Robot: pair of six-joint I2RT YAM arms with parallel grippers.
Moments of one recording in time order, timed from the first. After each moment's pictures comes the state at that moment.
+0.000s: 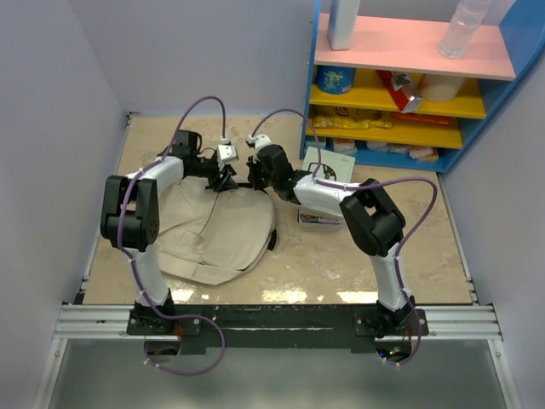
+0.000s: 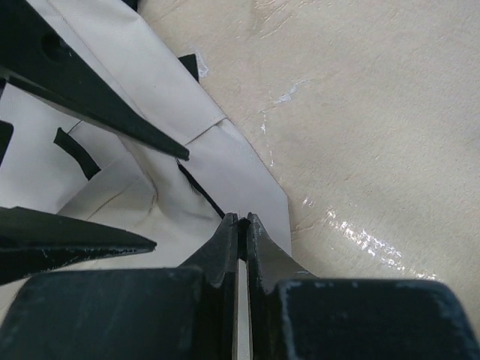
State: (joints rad) left arm -0.11 1.94 1.30 -0.32 0.92 0.89; right arm 0.72 2.11 1.47 0.11 0.04 0.24
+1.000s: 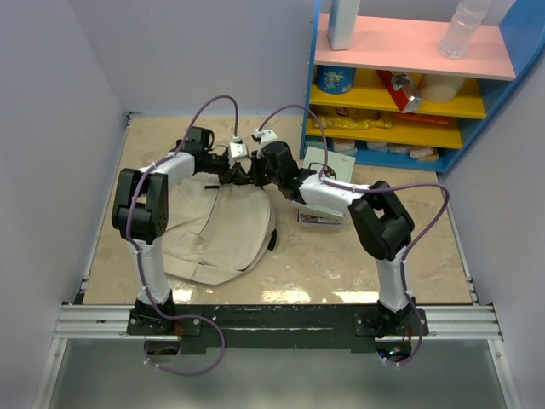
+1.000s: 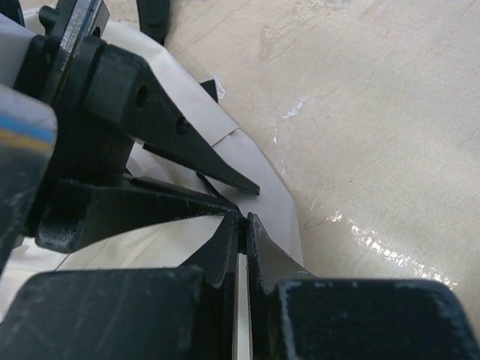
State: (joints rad) left arm -0.17 2.04 1.40 -0.30 0.93 0.90; right arm 0.71 2.03 1.43 0.14 0.03 0.32
